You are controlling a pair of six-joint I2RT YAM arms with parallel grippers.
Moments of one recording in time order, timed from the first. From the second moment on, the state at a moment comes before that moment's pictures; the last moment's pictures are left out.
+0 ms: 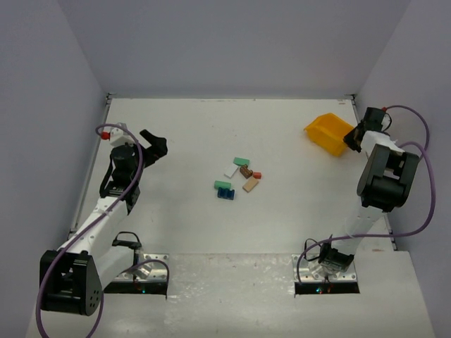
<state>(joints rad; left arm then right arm) -0.06 0.99 0.52 0.22 -0.10 -0.60 -0.38 1.92 1.25 -0.16 0.03 0.53</state>
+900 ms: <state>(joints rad) -0.21 1.36 0.74 0.18 0.03 -0.59 -0.35 1.68 1.03 0.13 -0.15 0.41</state>
